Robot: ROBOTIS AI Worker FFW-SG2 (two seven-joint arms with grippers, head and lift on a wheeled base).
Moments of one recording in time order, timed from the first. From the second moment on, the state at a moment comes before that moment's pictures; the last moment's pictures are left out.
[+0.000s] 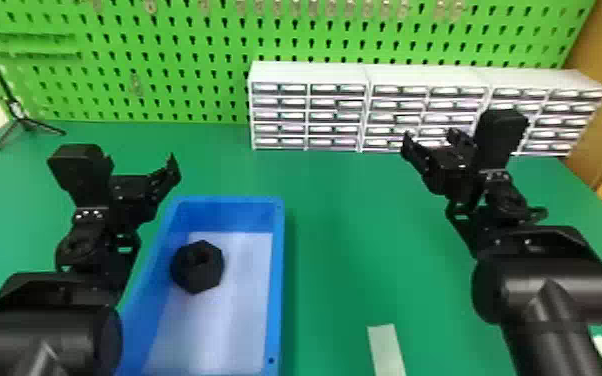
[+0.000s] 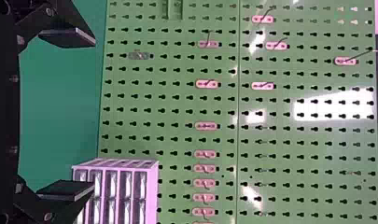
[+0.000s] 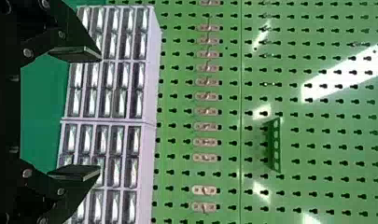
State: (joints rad) left arm -0.05 0.10 0.02 -1.75 0.12 0.15 0.06; right arm -0.25 -0.05 -0.01 -1.61 -0.04 0.23 0.12
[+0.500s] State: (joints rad) left arm -0.05 0.10 0.01 -1.75 0.13 0.15 0.06; right arm -0.20 -0.03 -0.02 -1.58 -0.07 0.15 0.03
